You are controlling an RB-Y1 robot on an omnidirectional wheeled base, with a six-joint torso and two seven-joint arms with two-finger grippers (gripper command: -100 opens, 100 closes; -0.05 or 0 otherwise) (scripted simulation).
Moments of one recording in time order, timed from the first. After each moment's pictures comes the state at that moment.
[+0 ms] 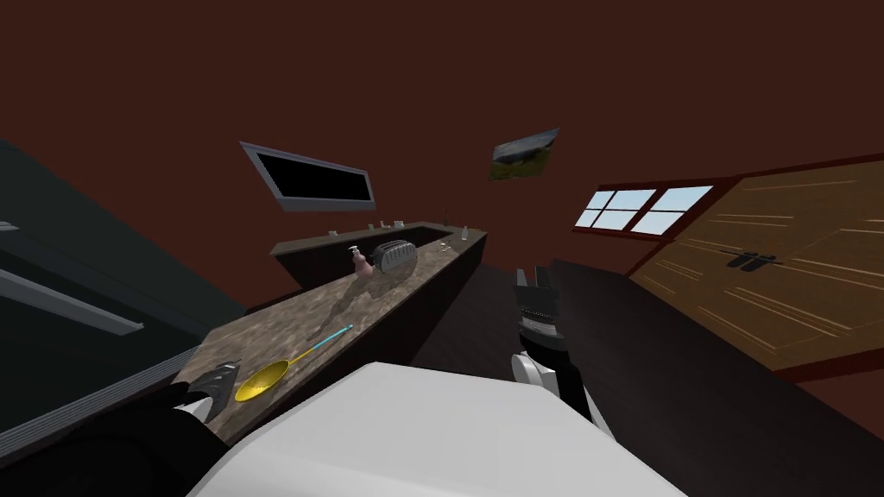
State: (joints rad) left arm 0.72 0.36 0.77 -1.95 0.34 0.89 0.08; right arm 0.48 -0.05 0.06 -2.25 -0.08 -0.55 -0.03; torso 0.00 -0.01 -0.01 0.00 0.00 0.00
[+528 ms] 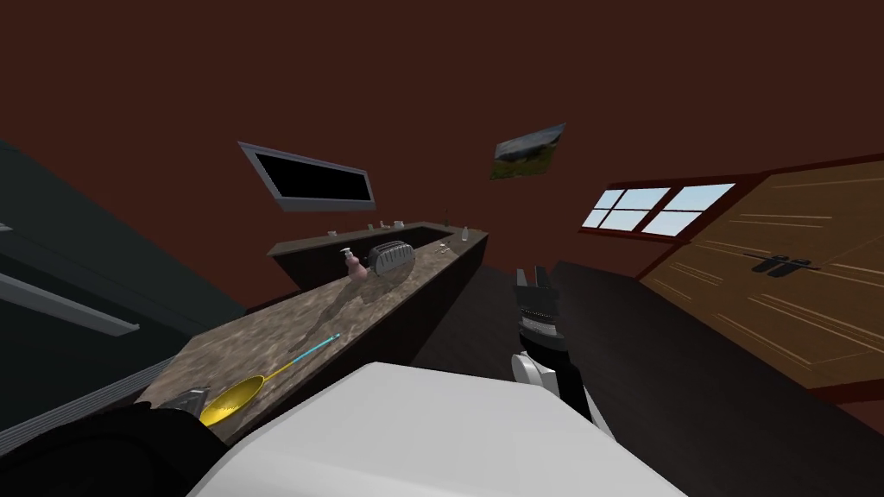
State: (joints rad) left arm 0.73 0.37 0.84 -1.93 0.39 1.05 0.09; right arm 0.47 -0.05 0.06 -2.25 -0.08 -0.55 -0.03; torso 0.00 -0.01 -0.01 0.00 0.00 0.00
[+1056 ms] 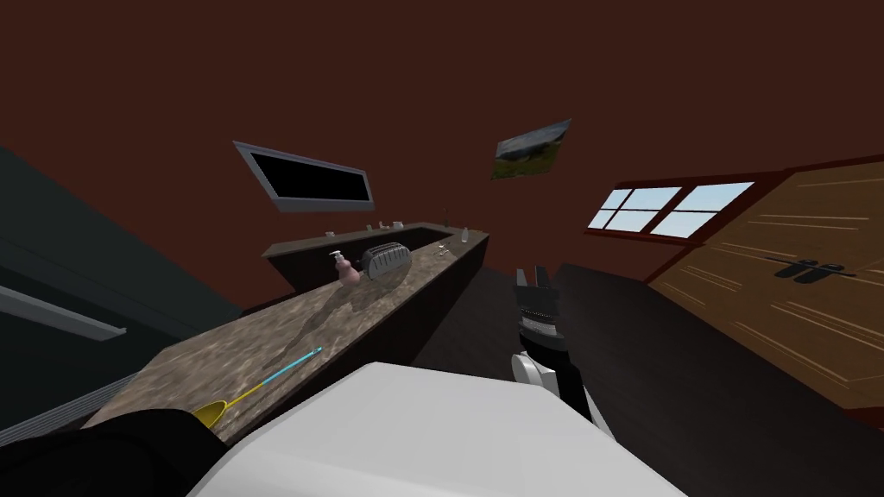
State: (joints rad) left arm 0.74 0.37 0.90 -1.90 0.44 1.19 0.09; right arm 0.47 -0.05 0.06 -2.25 -0.08 -0.55 -0.03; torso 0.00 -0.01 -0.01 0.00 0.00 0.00
